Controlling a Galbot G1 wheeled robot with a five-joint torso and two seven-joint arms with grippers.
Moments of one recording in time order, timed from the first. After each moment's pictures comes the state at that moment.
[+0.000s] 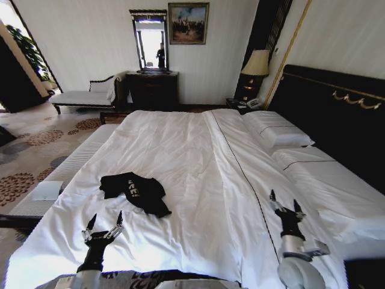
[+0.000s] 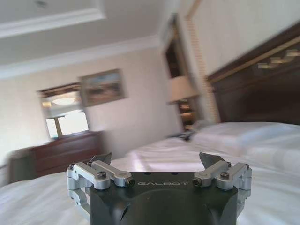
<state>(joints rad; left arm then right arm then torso) 2.01 -1.51 -0.79 -2.29 -0.40 -0.22 0.14 -1.73 1.31 0.75 2.08 0.58 0.26 -0.03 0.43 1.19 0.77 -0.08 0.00</state>
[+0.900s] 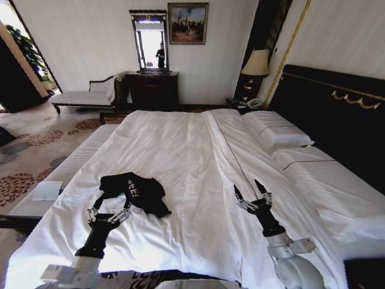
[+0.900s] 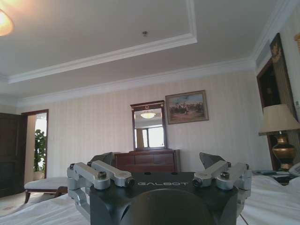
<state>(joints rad) 2.02 -1.48 -0.80 -2.44 -0.38 -0.14 0.19 -1.75 1.29 0.72 2.19 0.49 0.32 -0.26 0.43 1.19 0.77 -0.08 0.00</state>
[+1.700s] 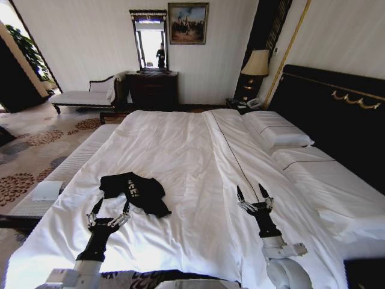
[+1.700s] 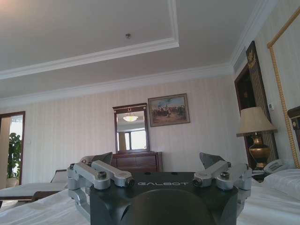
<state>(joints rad) 2.02 -1.50 -0.80 -2.41 -0.34 -0.17 0.15 -1.73 1.36 0.68 2.12 0.41 0.39 -0.22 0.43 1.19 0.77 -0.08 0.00</state>
